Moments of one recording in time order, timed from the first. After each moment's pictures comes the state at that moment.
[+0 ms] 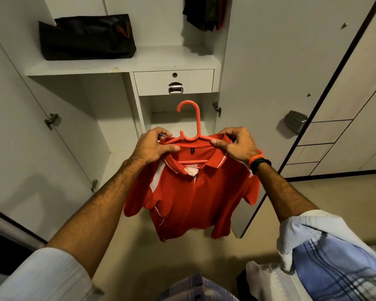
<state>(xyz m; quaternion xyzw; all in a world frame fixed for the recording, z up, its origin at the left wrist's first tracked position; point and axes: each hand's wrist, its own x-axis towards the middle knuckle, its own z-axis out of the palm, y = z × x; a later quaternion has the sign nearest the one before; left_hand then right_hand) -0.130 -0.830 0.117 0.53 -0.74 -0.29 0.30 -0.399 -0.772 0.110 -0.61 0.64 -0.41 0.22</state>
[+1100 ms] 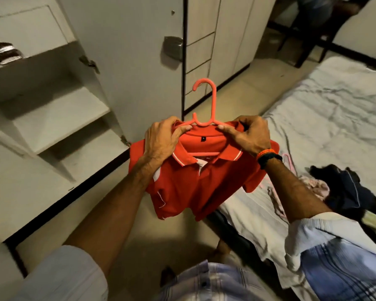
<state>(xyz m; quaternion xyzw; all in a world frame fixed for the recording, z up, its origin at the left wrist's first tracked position) -0.313 -0.716 0.050 0.24 -0.91 -0.25 0.25 -0.467 -0.521 0.058 -0.29 0.87 -0.39 -0.01</state>
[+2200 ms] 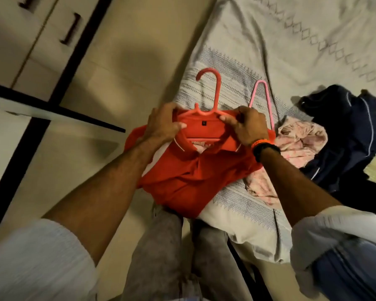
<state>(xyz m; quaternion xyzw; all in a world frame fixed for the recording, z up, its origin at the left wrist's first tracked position) -0.639 -0.588 -0.238 0.21 -0.88 -0.38 -0.17 -0.704 -0.356 -0.241 -0.04 0.94 -0.28 0.20</state>
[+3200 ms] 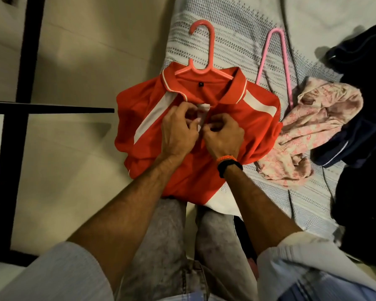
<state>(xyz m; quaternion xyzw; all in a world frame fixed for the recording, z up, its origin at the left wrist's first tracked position) -0.615 -0.528 -0.310 0.22 -0.87 -0.44 -0.11 -0.625 -0.419 -0.303 0.25 0.88 -0.36 0.18</state>
